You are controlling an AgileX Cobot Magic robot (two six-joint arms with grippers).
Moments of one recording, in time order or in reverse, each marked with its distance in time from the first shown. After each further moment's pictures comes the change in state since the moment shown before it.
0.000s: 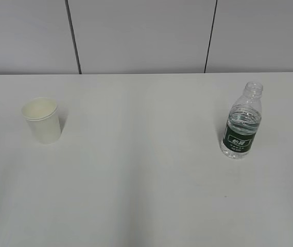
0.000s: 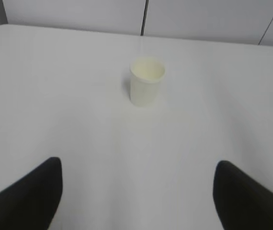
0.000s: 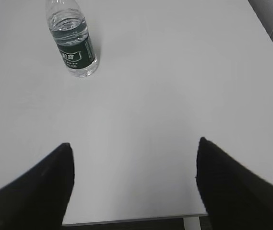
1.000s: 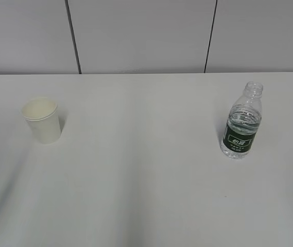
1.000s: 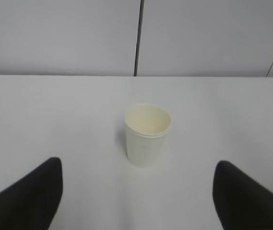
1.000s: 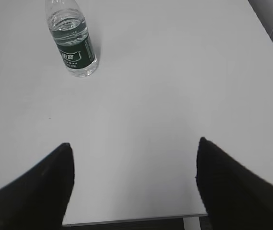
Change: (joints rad) left arm -0.146 0.519 0.340 0.022 -1.036 0.042; right arm 0.000 0.000 0.000 0.000 0.000 0.000
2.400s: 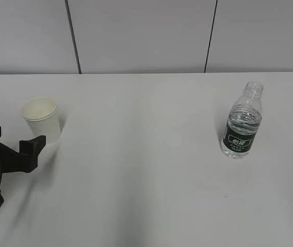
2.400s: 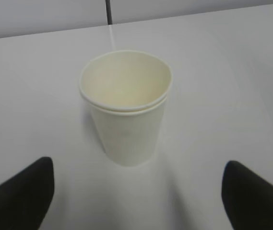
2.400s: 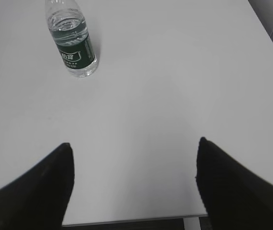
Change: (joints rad) left arm -0.054 1.167 -0.075 0.129 -0.964 0.003; right arm 0.000 0.000 0.000 0.000 0.000 0.000
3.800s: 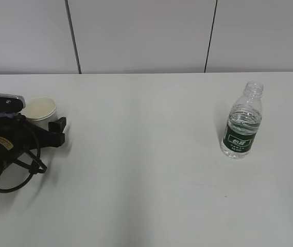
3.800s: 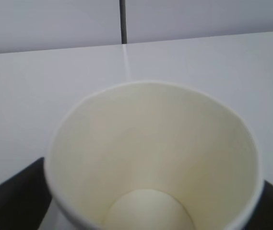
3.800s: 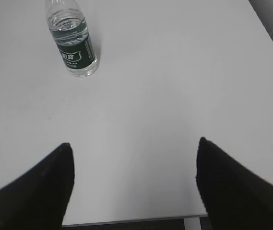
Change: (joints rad) left arm 0.000 0.410 -0.360 -0.063 -0.151 -0.003; right arm 0.000 0.000 0.000 0.000 0.000 0.000
